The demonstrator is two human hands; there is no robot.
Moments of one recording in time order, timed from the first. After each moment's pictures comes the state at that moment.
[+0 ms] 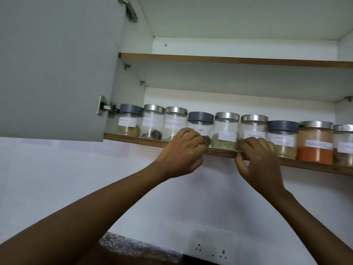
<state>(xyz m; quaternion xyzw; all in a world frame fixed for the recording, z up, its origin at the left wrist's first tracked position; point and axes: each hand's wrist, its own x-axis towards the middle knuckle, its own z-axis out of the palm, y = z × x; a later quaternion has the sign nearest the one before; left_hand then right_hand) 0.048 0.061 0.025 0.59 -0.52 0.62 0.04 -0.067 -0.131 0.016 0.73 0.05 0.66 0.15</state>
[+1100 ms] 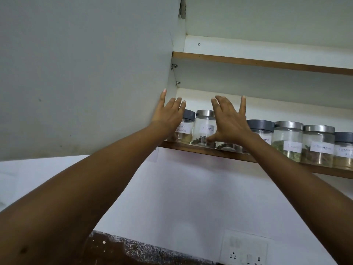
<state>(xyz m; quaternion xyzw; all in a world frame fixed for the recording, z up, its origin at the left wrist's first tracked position) 0.196 0.231 0.106 0.82 -0.25 0.50 -0.13 0.092 0.066 0.117 0.85 -0.09 0.43 0.28</state>
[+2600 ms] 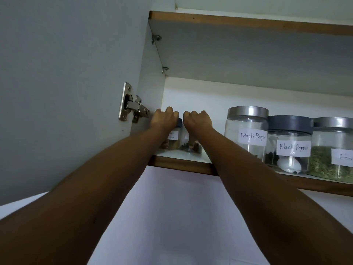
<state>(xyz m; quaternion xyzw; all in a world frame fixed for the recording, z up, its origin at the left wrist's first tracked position) 0.332 0.118 0.132 0.85 -0.25 0.44 -0.14 0.287 0.016 0.146 0.88 -0.15 0.29 0.35</state>
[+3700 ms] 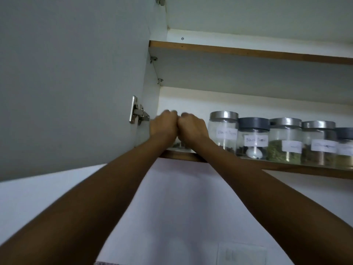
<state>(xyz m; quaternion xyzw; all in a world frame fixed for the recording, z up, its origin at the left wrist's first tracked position) 0.231 0.151 0.105 0.79 -0.28 0.48 0.25 0.178 0.078 0.110 0.86 -0.05 0.46 0.21</state>
